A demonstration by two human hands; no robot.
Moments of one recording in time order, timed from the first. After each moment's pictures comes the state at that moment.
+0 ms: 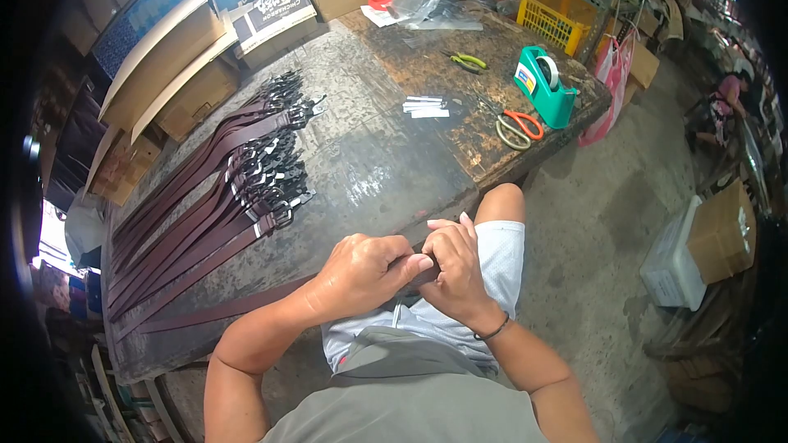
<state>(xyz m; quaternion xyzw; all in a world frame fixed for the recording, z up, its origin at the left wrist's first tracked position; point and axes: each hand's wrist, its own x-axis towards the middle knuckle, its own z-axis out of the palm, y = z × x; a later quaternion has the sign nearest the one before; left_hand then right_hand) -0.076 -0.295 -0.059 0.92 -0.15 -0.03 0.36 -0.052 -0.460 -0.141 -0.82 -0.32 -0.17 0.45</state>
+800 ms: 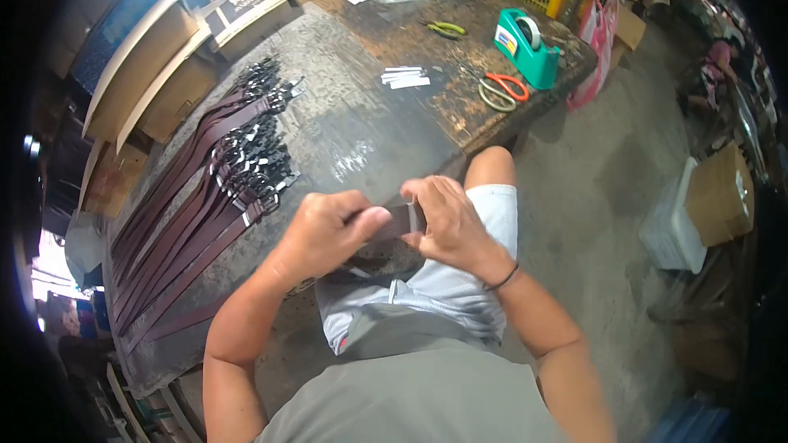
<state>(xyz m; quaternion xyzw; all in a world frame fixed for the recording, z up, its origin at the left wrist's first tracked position) -0.067 -0.273 -0.066 0.92 -0.13 0.02 0.37 -0.027 -0.473 -0.133 -0.81 -0.38 -0.11 0.44</state>
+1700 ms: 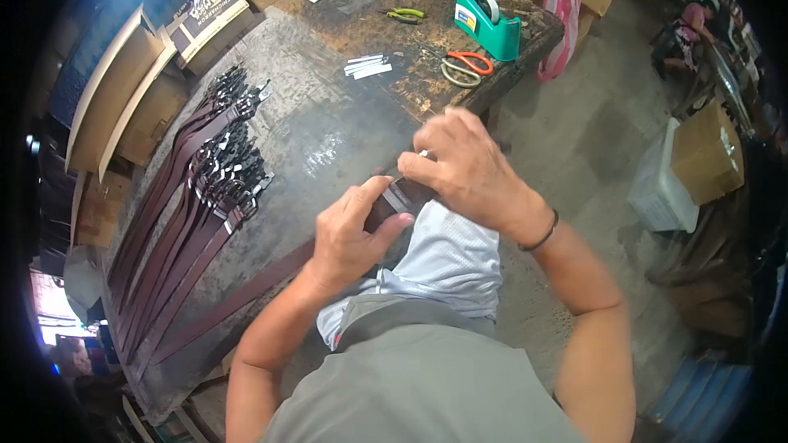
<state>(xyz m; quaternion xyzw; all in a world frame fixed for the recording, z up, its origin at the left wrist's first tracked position) -0.072 -0.323 -0.117 0.87 -0.24 0.23 0.35 -0.012 -0.525 -0.081 -0.85 -0.45 -0.24 0.17</state>
